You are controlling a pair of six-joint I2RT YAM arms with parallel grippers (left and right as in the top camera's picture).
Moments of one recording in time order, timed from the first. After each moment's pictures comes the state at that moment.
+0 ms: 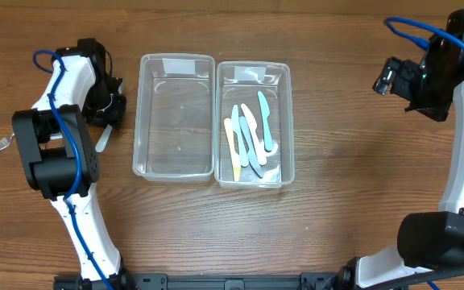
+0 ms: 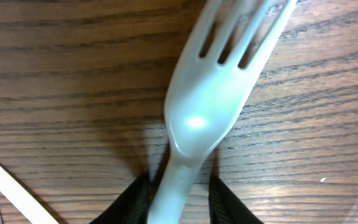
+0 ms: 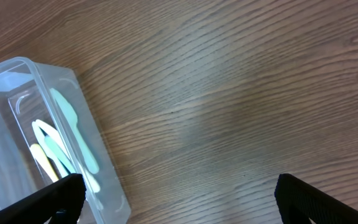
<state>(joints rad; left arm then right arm) 0.14 2.27 1.75 -1.15 -0.05 0.18 -0.23 1.75 1.92 -1.44 -0.13 0.17</state>
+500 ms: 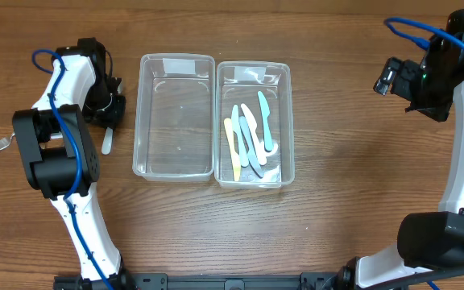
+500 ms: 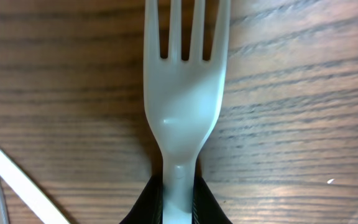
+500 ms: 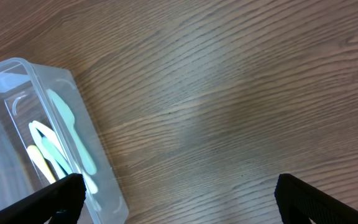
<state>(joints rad) 0.14 2.28 1.76 -1.17 -0.07 0.15 -0.23 1.75 1.92 -1.44 -0.12 0.17</state>
